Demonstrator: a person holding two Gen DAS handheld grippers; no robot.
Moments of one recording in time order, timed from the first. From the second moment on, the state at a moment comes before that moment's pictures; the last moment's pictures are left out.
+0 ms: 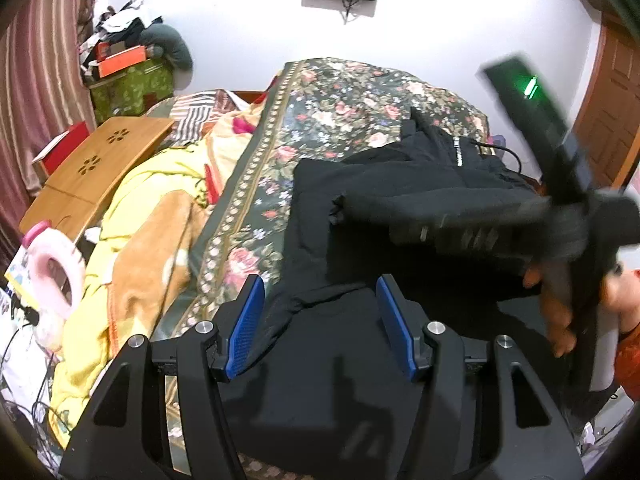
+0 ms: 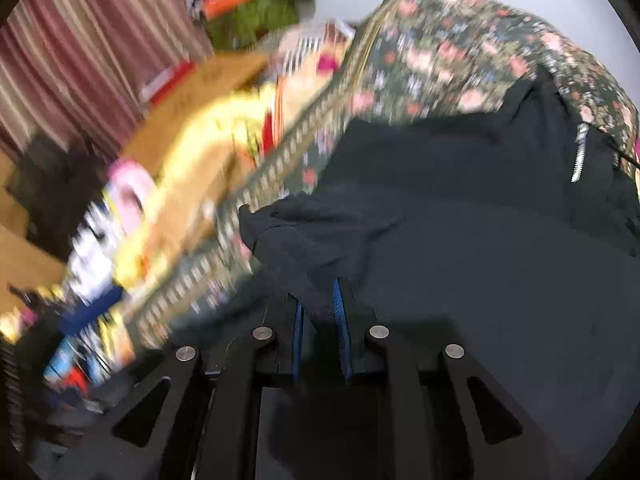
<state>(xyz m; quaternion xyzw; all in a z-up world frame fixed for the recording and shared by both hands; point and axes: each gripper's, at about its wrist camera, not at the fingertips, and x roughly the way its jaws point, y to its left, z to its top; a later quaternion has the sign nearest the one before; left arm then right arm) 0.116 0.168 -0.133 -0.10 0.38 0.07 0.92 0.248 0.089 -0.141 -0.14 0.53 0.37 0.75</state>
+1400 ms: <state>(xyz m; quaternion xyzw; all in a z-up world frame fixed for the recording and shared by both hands) 0.506 0.067 -0.116 -0.06 0.43 -0.06 0.90 0.560 -0.143 -0.112 0.09 0.52 0.16 0.83</state>
